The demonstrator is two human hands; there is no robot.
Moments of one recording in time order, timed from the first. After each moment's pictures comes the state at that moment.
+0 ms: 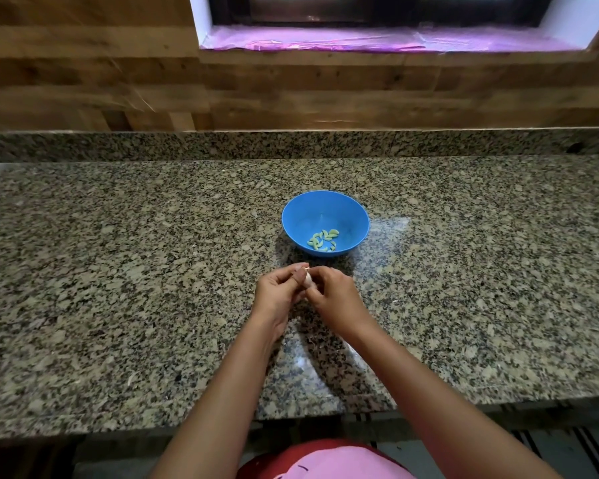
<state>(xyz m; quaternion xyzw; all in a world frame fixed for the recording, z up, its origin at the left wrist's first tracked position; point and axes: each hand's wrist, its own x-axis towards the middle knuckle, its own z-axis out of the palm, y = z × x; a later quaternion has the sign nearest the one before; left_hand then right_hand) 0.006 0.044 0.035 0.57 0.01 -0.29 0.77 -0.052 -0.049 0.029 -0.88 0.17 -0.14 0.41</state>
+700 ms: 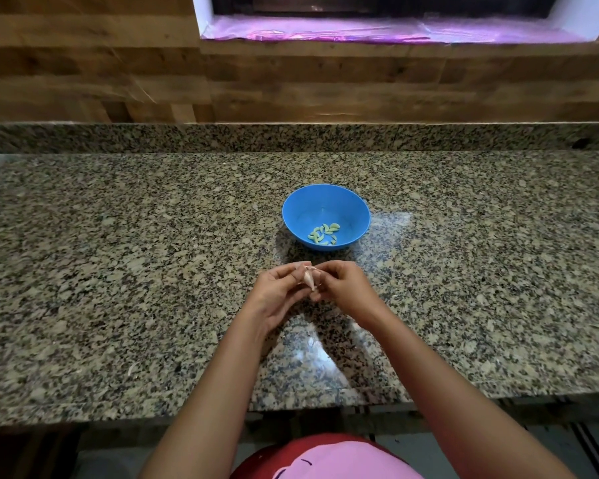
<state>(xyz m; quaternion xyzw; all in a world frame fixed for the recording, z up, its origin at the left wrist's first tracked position) 0.011 0.053 0.036 0.53 0.02 -0.38 0.76 -0.058 -0.064 0.042 -0.76 0.21 -0.03 0.61</state>
